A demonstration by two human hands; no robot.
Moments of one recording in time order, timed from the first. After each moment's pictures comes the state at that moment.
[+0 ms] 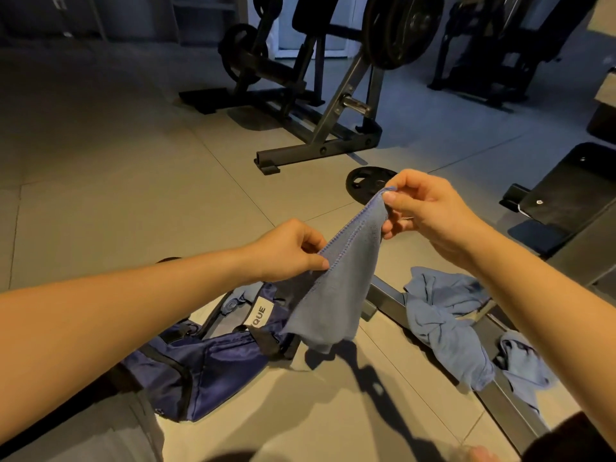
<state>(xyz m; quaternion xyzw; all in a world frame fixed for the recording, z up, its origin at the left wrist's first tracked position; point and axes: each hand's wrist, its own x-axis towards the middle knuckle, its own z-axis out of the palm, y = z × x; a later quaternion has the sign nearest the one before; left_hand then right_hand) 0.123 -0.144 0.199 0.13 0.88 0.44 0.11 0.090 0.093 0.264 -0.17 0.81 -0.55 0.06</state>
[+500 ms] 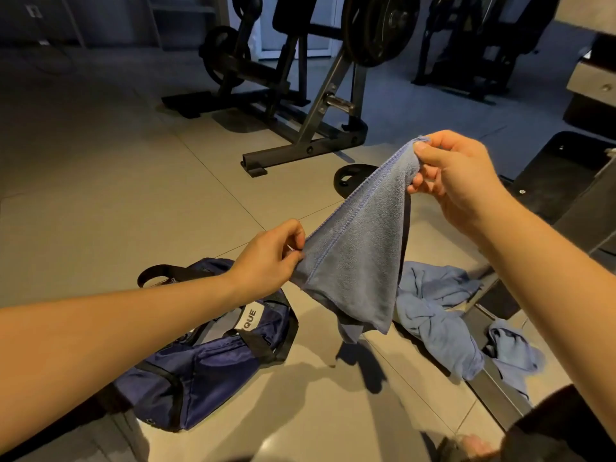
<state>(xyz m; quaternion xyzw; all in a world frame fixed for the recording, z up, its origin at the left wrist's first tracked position) 0.122 -0.141 0.158 0.13 0.89 0.43 -0.06 0.069 0.125 0.289 -0.07 0.74 -0.67 -0.07</state>
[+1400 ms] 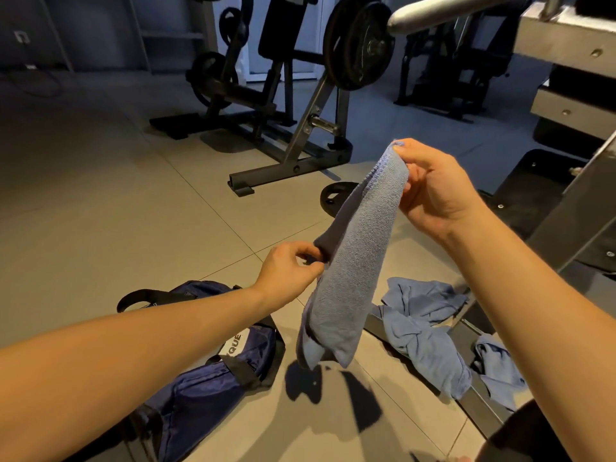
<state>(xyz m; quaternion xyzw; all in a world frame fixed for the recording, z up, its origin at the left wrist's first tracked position) 0.084 -0.082 0.156 0.06 0.86 0.50 -0.07 0.072 0.121 0.312 -0.13 0.60 -0.79 0.04</state>
